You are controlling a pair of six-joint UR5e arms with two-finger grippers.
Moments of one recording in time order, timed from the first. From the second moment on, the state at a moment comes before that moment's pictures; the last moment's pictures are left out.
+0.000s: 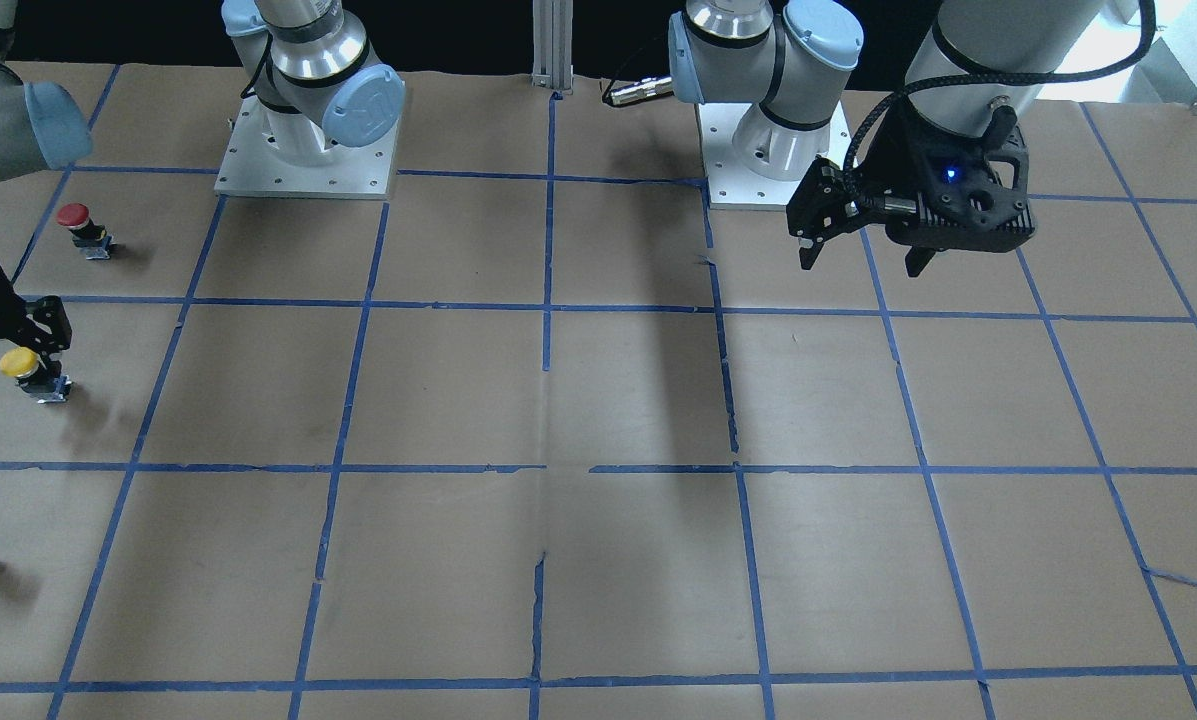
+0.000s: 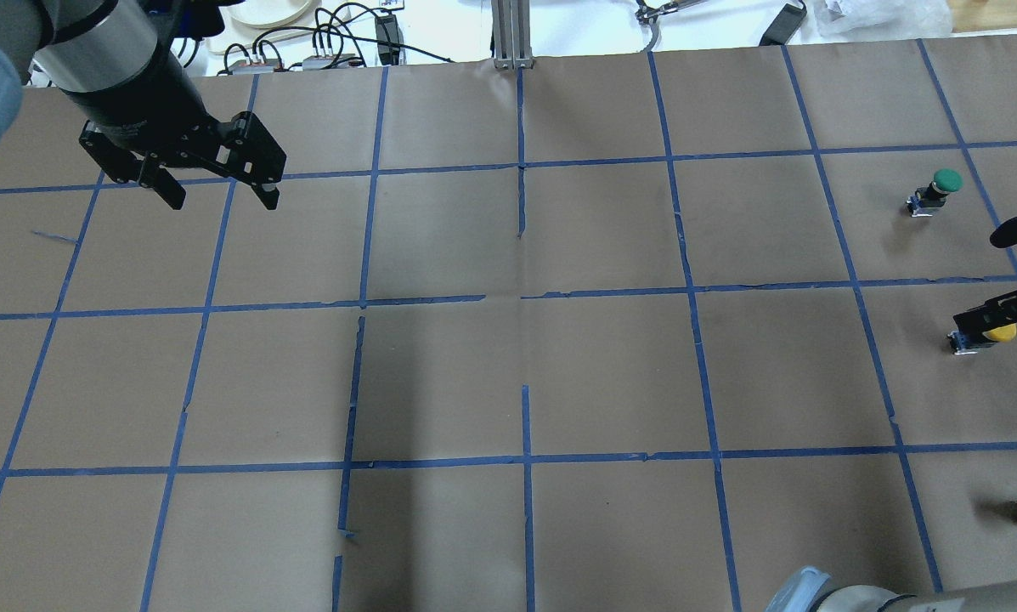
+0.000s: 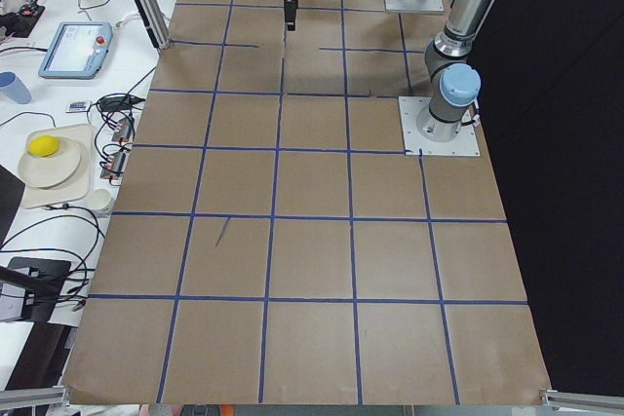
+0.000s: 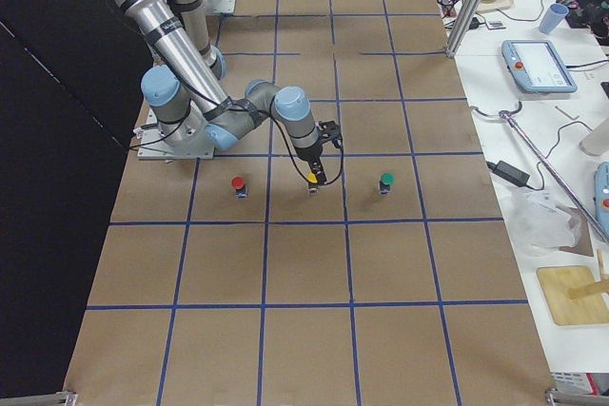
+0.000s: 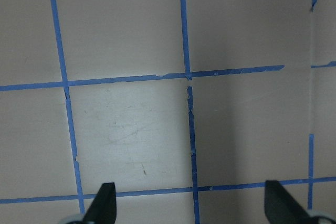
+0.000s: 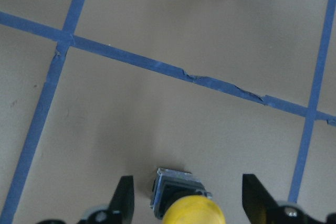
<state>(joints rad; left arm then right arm) -1.52 -1.58 -1.53 -1.61 1.57 0.11 0.81 -1.42 2.22 -2.63 -1.47 -1.04</state>
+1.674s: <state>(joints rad) -1.52 -1.58 -1.53 -1.61 1.57 0.11 1.09 -1.61 1.70 -1.63 -1.56 -0.28</state>
